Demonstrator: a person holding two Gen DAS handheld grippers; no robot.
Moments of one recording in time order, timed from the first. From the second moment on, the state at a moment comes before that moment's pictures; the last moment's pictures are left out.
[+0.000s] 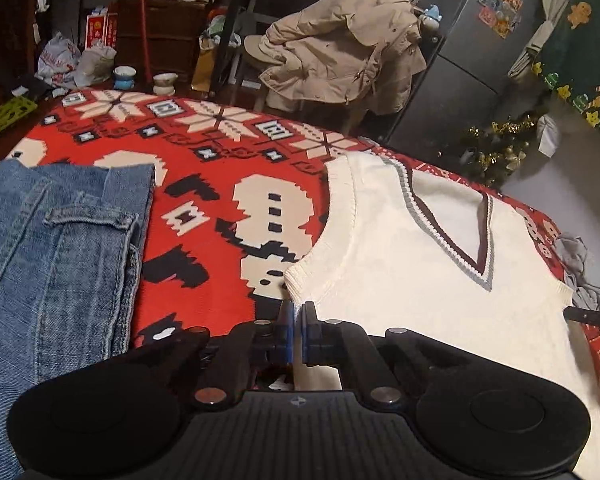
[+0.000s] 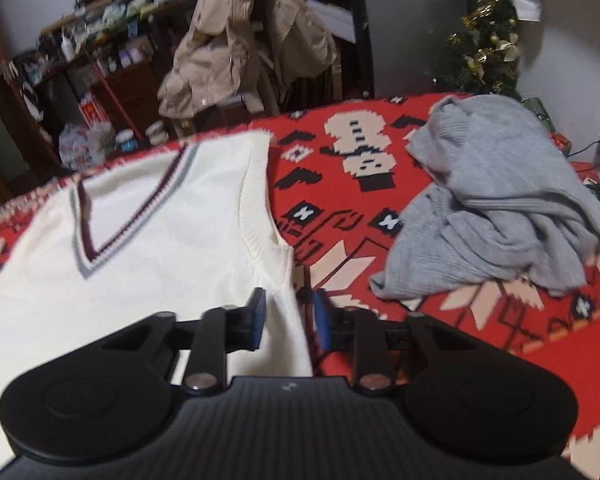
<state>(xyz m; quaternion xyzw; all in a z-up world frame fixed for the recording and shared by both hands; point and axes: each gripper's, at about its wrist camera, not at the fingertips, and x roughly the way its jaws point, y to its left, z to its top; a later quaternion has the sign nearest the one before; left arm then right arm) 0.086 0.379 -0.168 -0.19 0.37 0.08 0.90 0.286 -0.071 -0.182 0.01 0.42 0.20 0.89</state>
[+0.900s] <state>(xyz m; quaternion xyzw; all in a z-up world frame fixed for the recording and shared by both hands) 0.161 0.392 -0.122 -0.13 0.37 0.04 0.92 0.323 -0.063 -0.121 -0.05 0.40 0.25 0.88</state>
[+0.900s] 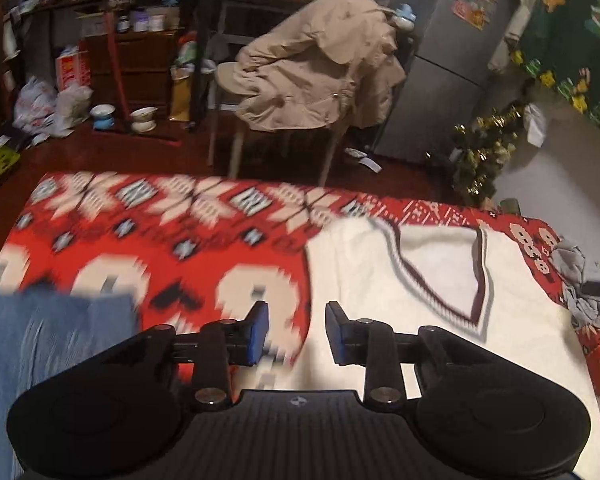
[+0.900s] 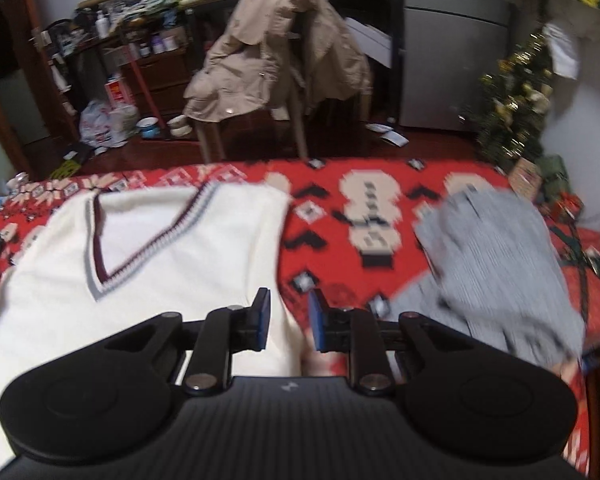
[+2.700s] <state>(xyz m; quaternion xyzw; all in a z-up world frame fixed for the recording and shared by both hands) 0.291 0.353 -0.170 0.02 0.45 -0.15 0.88 0.425 0.088 -0.174 -0.25 0.38 0.44 0.78</state>
